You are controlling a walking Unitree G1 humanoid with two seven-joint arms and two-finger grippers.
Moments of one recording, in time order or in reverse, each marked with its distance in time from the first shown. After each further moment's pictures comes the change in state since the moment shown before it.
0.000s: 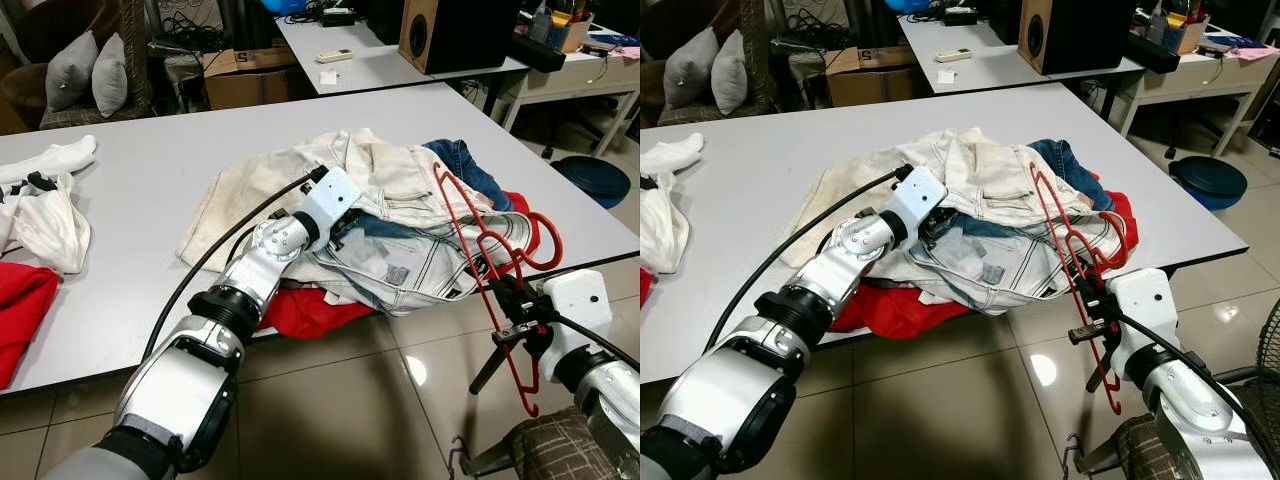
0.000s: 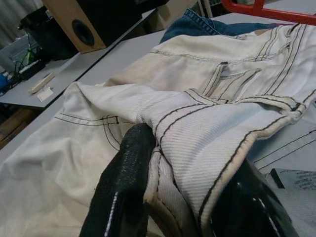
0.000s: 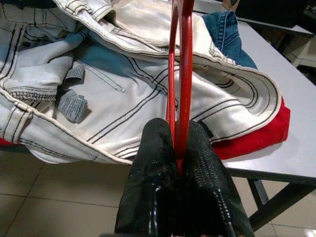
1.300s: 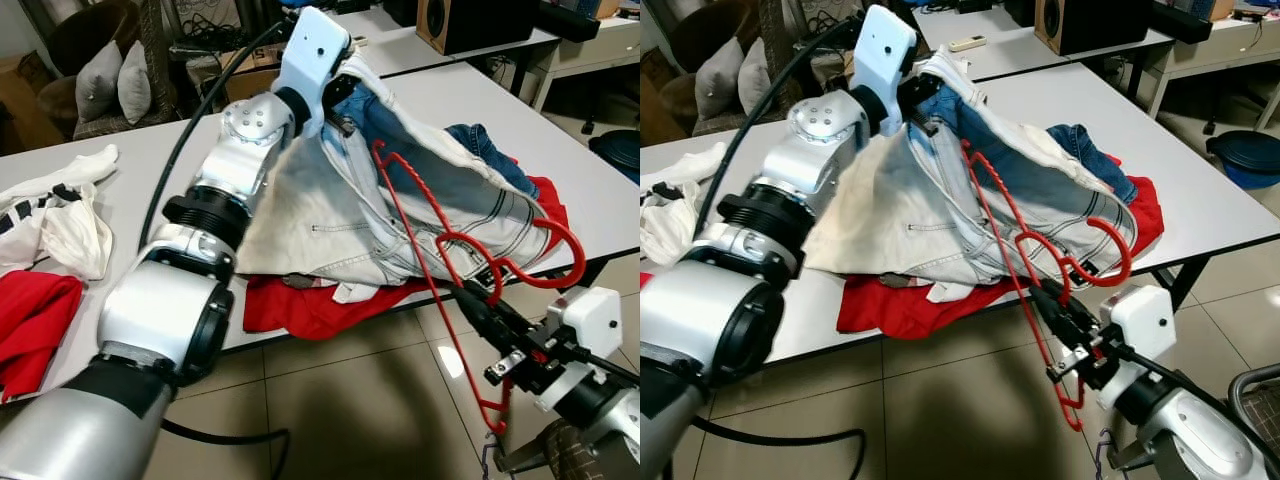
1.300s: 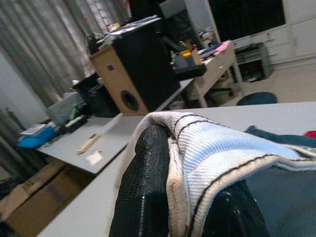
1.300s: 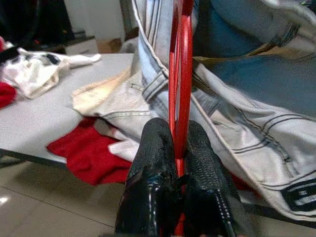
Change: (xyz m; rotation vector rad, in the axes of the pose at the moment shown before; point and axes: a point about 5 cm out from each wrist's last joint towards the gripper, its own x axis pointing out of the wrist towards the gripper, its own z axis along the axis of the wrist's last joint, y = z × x) left arm -0.009 0.097 0.114 -0.026 -0.282 0.147; right arm -0.032 0.036 0.029 0.145 -0.196 0.336
